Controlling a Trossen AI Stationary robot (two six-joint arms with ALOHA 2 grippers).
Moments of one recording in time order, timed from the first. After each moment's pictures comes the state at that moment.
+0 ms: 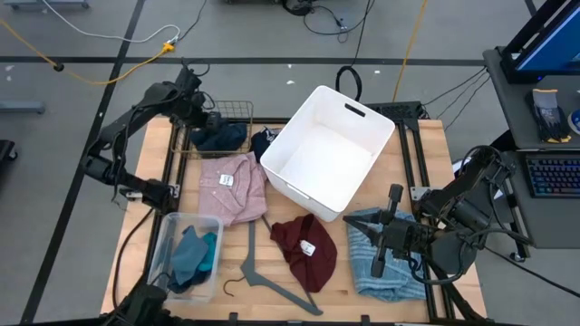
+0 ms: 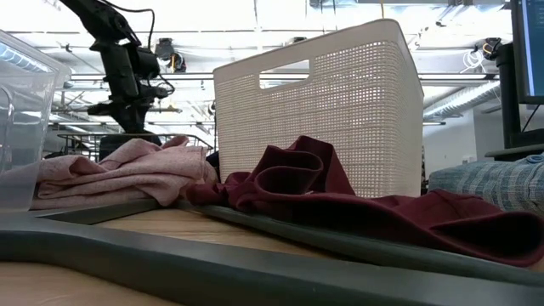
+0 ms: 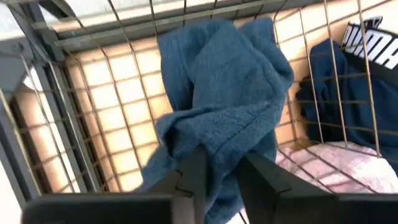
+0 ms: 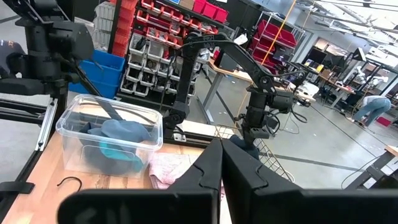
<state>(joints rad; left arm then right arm) 1.17 1.40 1.13 -0.98 0.17 -0.19 0.81 1.40 1.63 -0.52 1.07 -0.06</state>
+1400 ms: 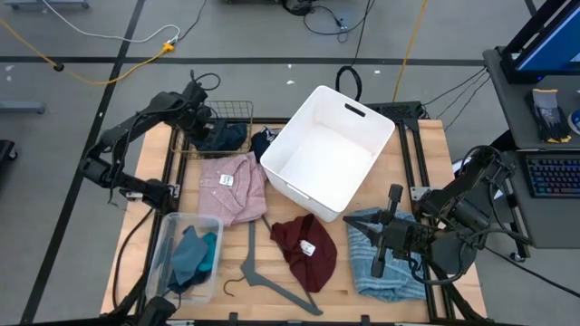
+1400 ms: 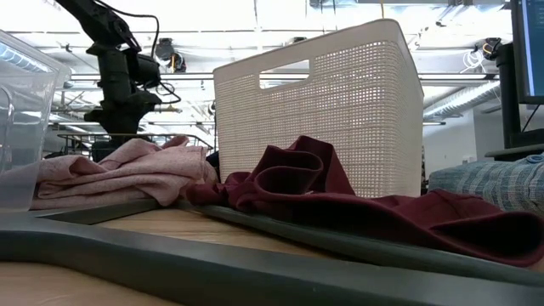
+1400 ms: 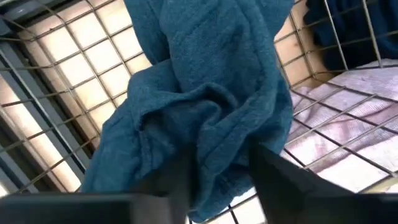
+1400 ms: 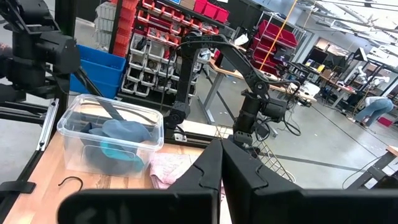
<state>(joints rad) 1.10 1.37 1.03 -1.05 0.16 -0.02 0.81 1.40 1.63 -0.52 1.07 -0.06</state>
